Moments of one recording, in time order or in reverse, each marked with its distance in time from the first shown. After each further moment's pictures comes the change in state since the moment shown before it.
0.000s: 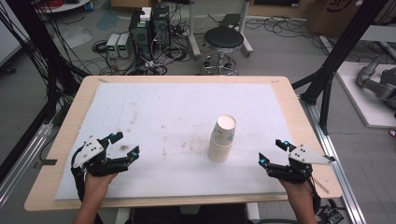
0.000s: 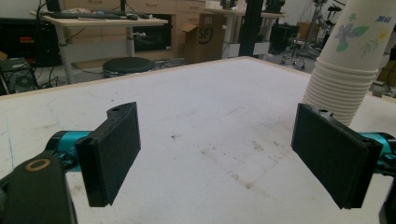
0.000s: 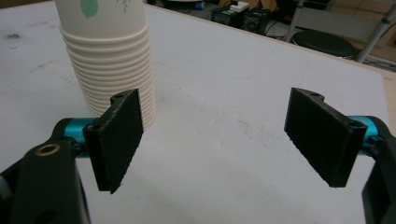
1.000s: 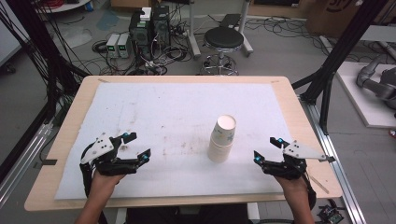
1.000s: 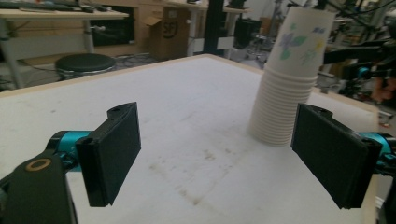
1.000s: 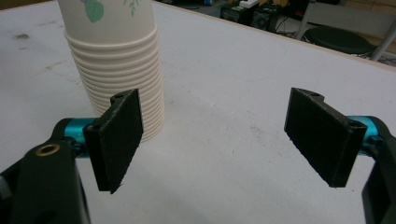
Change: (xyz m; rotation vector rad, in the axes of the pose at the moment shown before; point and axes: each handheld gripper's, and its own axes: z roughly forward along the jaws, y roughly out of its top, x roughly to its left) left arm -0.025 0.024 0.019 0.034 -0.181 -0.012; right arm 0.002 0.006 0.013 0.023 0.038 0.003
